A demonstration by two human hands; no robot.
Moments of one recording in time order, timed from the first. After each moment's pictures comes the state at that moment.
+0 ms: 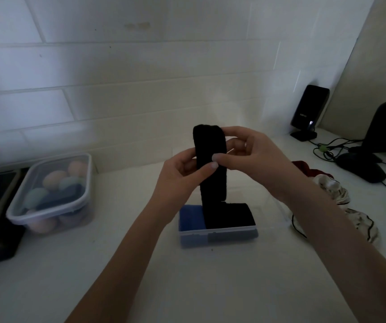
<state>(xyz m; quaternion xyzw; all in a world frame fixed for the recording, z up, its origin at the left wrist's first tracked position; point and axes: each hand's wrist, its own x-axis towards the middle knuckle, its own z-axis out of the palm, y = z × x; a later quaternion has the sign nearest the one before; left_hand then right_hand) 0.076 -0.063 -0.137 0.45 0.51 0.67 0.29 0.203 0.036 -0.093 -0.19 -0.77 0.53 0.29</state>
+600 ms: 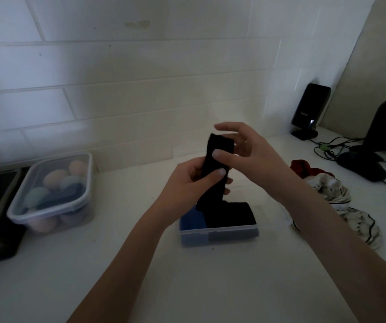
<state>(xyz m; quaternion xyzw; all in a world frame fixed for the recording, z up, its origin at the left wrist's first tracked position) 0.082 -0.064 -0.138 0.48 0.52 0.61 0.36 0.197 0.042 -0.106 -0.20 -0.79 0.49 0.32</state>
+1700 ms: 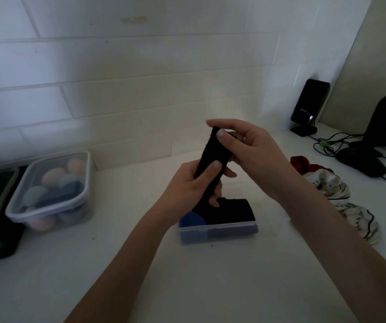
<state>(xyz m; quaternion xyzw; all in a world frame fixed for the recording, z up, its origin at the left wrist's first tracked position) 0.087 -0.062 -0.143 0.51 0.53 0.58 0.35 0.195 0.033 -0.101 -0.15 -0.73 0.57 0.35</state>
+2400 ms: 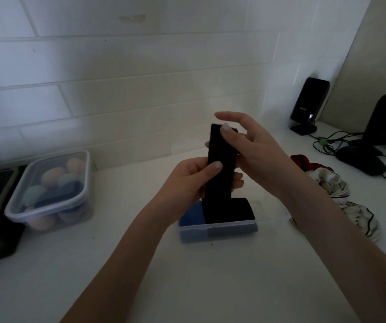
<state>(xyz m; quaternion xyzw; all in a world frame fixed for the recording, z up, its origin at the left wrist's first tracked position) 0.088 -0.066 -0.135 0.43 0.42 0.62 0.50 0.199 0.035 -0.100 -0.17 -0.70 0.61 0.32</state>
